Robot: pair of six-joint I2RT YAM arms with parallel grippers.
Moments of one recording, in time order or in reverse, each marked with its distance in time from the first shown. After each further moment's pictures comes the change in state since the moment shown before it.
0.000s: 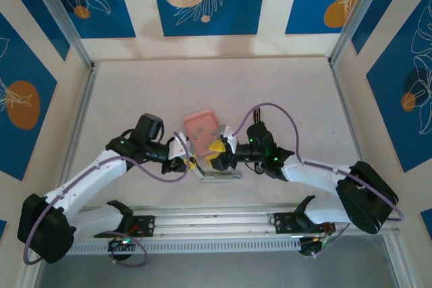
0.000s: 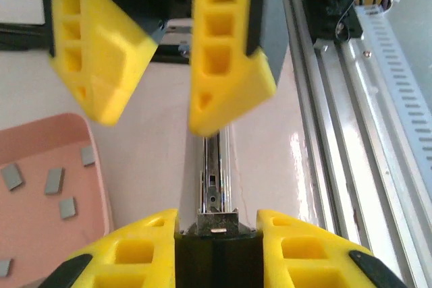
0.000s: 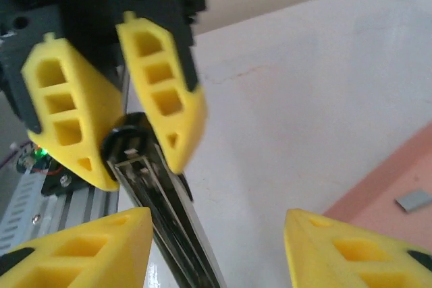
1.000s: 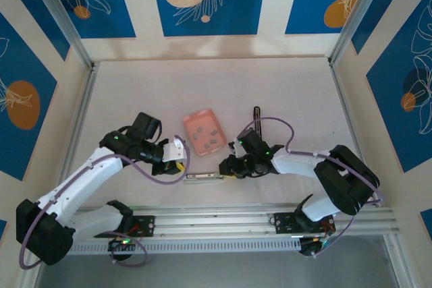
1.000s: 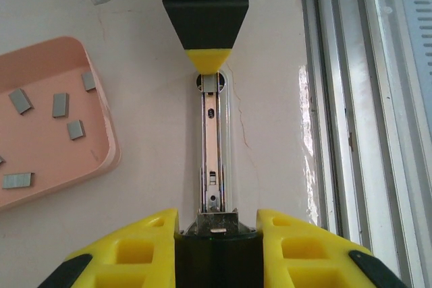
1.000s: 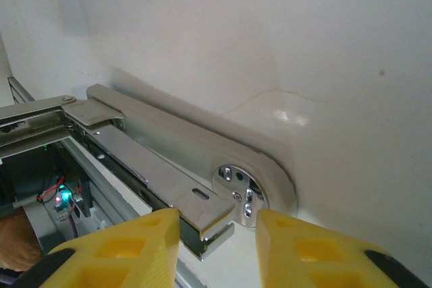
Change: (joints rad) left arm 0.000 -0.014 0.107 -0.291 -0.181 0.120; right arm -0.031 0.209 0.047 -0.428 0.020 0.678
